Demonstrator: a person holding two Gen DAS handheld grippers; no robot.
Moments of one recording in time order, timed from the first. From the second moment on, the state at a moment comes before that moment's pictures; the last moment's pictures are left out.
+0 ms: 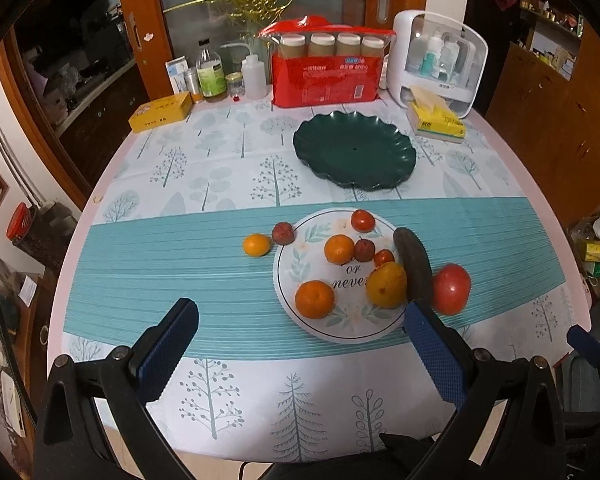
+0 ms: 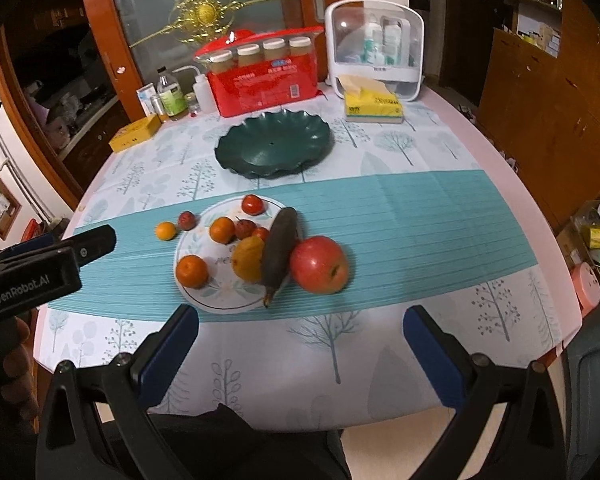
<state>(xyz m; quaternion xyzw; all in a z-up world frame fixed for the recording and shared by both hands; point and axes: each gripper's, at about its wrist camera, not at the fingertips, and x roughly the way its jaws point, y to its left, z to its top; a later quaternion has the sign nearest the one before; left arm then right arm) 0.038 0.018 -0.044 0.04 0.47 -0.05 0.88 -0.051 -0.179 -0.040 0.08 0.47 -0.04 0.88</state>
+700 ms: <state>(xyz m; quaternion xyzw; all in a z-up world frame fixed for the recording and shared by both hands) 0.109 0.008 -0.112 -0.02 0.59 -0.04 0.81 0.016 -0.194 -0.085 -0.02 0.50 0.01 0.86</state>
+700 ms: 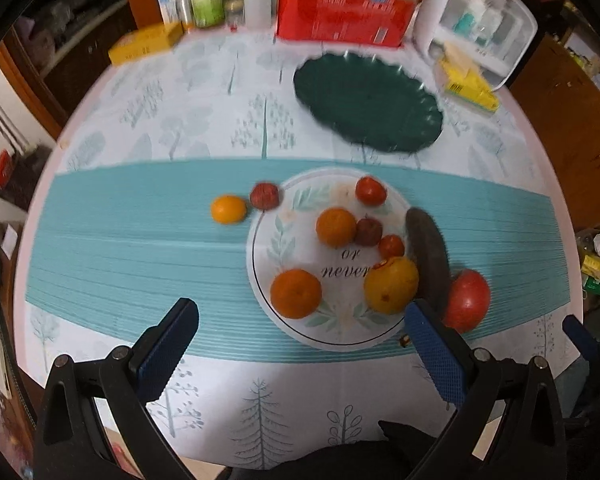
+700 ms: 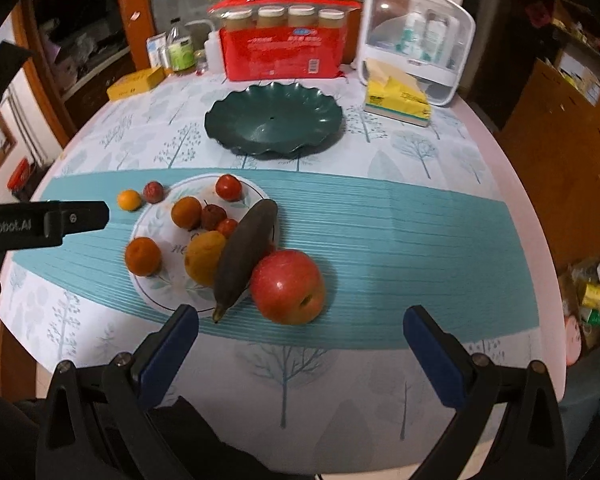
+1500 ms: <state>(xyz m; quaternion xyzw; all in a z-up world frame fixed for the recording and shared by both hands) 0.149 0.013 -0.228 -0.08 0.71 0.00 0.70 0.058 -0.178 -0.177 -0.14 0.53 0.12 0.82</state>
